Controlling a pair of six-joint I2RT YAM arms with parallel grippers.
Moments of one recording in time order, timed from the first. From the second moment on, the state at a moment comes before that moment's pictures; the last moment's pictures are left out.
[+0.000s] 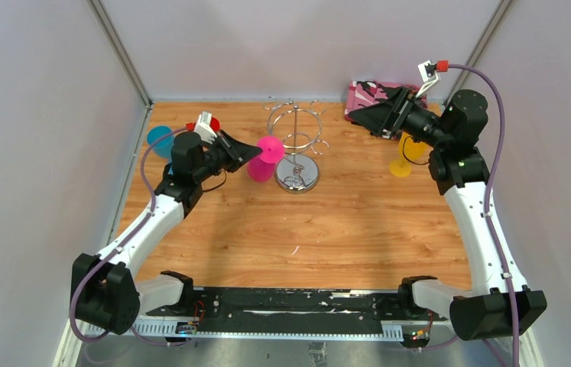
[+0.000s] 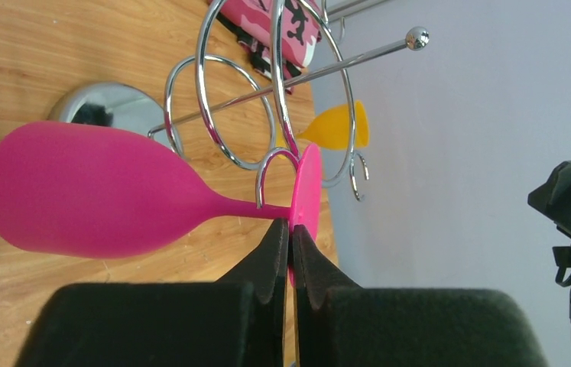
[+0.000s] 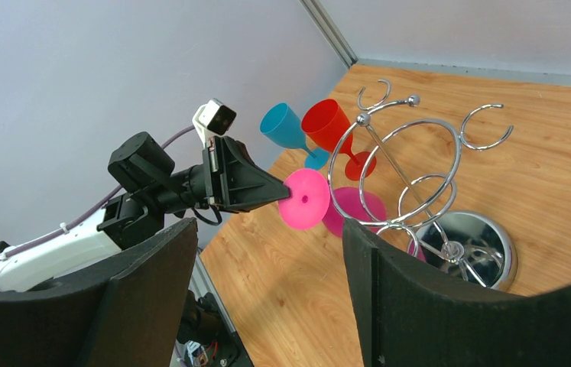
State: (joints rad) left arm -0.29 1.17 0.81 0.18 0.41 -1.00; right arm 0.10 1.14 1.30 -0.08 -0.82 0.66
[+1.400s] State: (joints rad) left arm -0.22 1.03 0.84 -0.01 0.39 -1.13; right arm 0.10 1.15 1.28 -0.05 -0.83 0.70
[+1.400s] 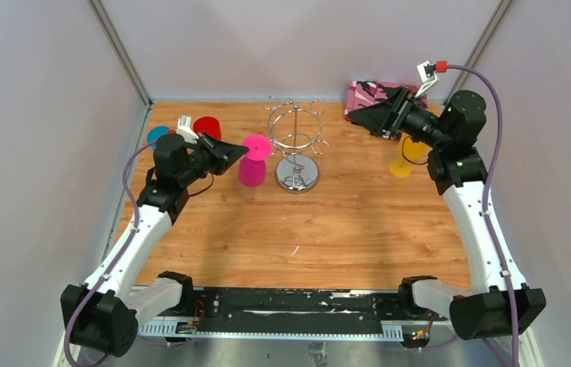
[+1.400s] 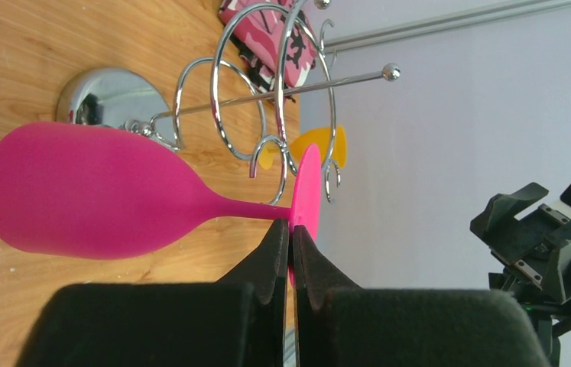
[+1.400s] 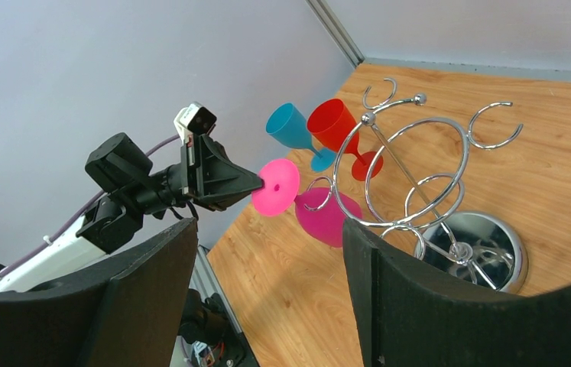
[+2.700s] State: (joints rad) left arm -0.50 1.22 1.41 0.03 0.39 -0.64; right arm 0.03 1.19 1.24 -0.01 -0.83 0.69
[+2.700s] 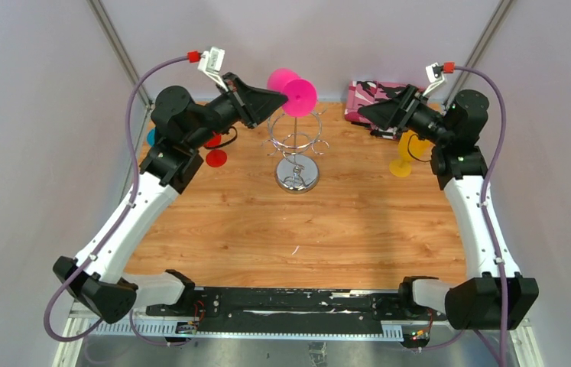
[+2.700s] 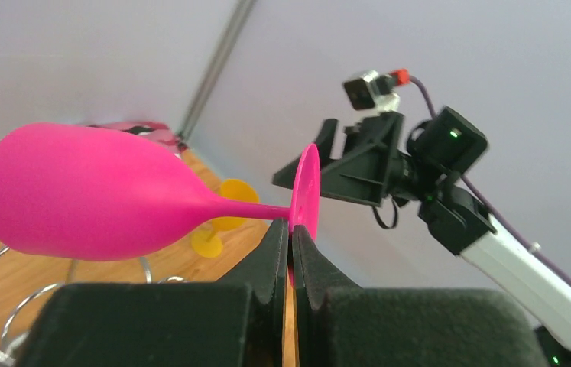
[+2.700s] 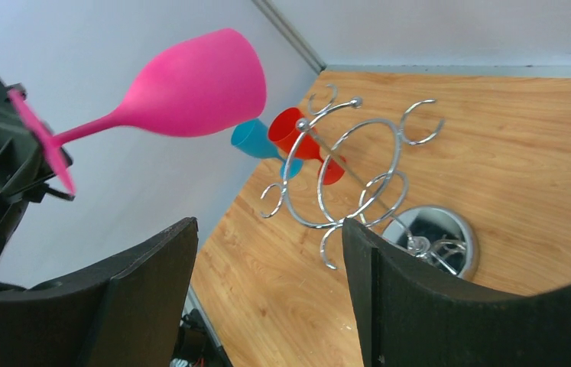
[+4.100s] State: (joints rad) left arm -0.51 1.62 1.47 1.50 1.12 -1.42; right arm -0.30 1.52 1.15 1.30 -1.05 1.69
